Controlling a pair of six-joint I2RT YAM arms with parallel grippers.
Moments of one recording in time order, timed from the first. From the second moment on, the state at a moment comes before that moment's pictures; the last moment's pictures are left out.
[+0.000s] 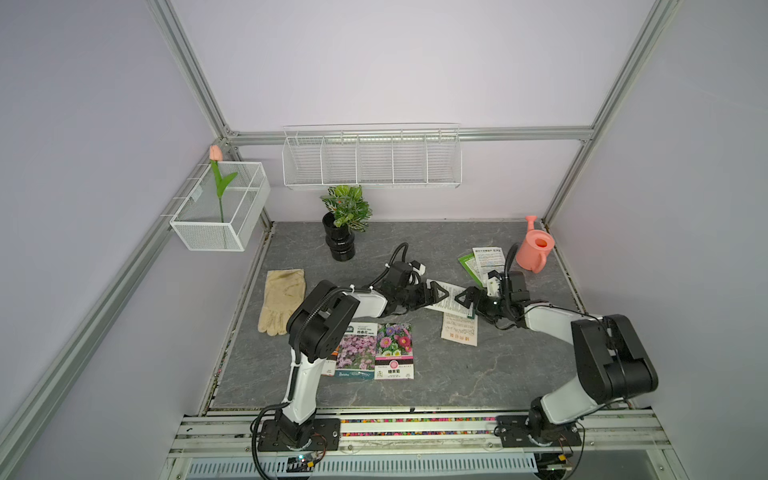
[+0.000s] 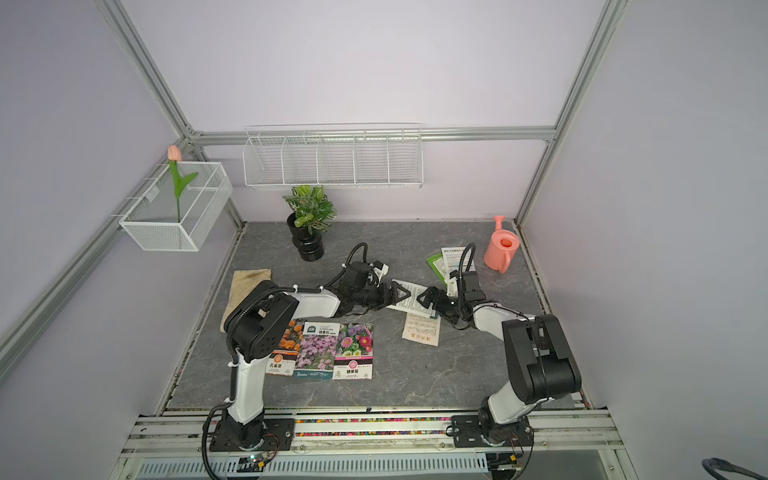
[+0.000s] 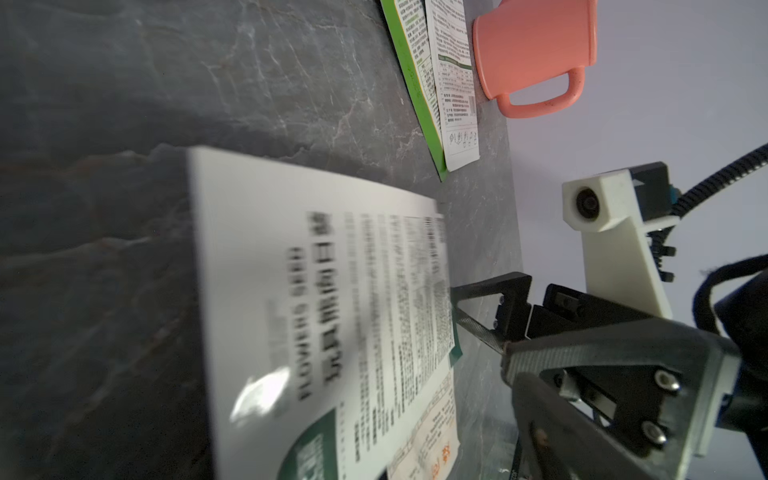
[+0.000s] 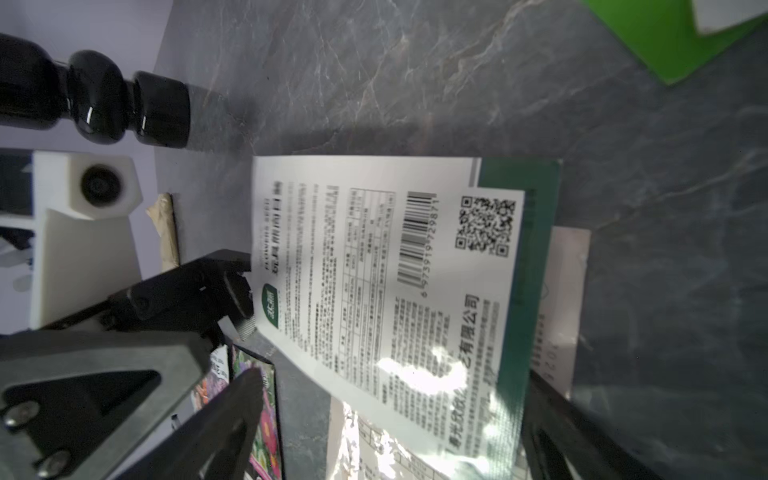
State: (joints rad) left arm -0.71 2.09 1.16 0.33 0.58 -0.83; right arm 0.18 1.58 0.68 0.03 -0.52 0.65
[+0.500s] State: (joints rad) left arm -0.71 2.05 1.16 0.29 0.61 -0.79; right arm 0.18 1.38 0.61 0.07 -0.52 0.67
